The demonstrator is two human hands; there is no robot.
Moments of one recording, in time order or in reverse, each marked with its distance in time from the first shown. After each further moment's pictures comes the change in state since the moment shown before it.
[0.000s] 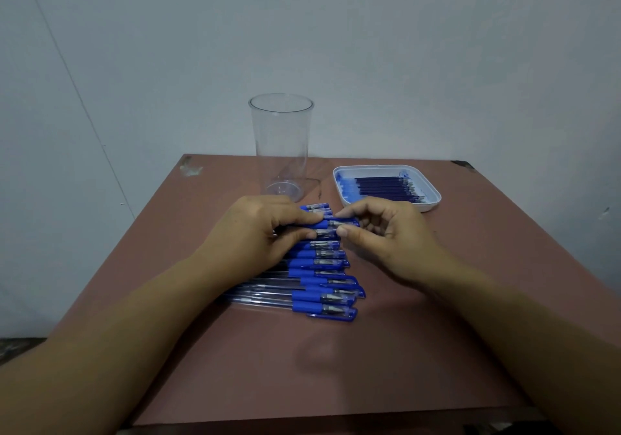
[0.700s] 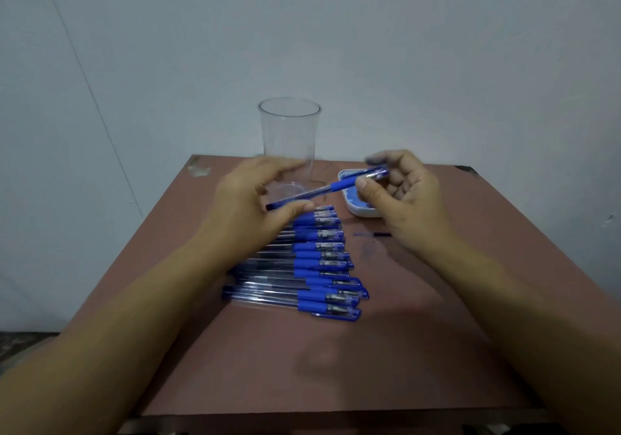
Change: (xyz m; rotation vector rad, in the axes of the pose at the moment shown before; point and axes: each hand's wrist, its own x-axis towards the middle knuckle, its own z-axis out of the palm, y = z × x) left_hand 0.011 0.003 -0.020 0.014 0.194 -0.161; right_hand 0.016 -0.034 -0.003 0.345 0.256 -0.036
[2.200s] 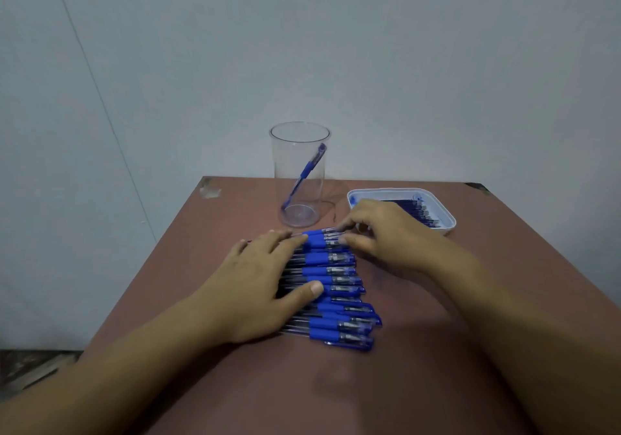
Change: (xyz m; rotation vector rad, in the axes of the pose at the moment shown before) left_hand -0.037 0.008 -0.011 0.290 -0.620 -0.194; right_hand 0.039 0.033 -0.005 -0.925 -0.507 -0.079
